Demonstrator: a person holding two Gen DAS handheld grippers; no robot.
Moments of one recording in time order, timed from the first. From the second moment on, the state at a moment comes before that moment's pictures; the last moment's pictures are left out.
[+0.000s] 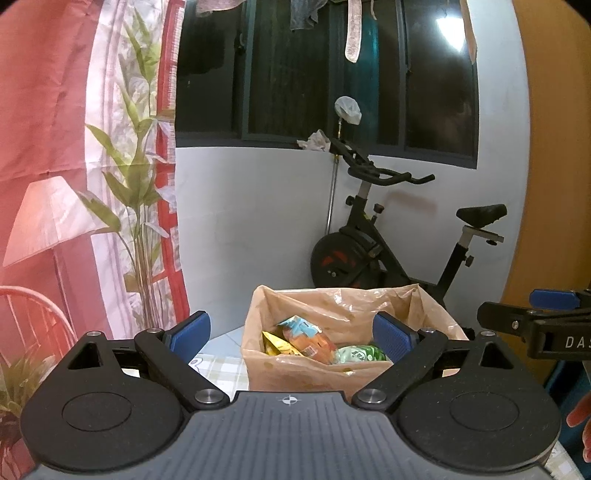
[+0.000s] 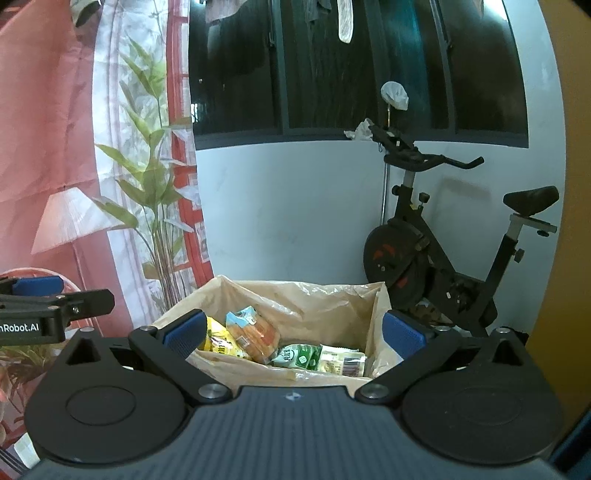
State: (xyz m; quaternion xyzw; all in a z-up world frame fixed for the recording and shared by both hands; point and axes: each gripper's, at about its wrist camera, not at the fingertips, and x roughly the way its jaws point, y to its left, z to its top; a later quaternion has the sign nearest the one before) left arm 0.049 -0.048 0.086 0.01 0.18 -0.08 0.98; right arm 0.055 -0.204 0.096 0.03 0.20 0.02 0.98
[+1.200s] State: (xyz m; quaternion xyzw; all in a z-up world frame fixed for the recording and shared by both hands) left arm 0.042 -0.041 0.085 0.00 0.19 -0.08 0.98; right arm 0.035 -0.208 0.100 0.04 0.20 0.01 0.98
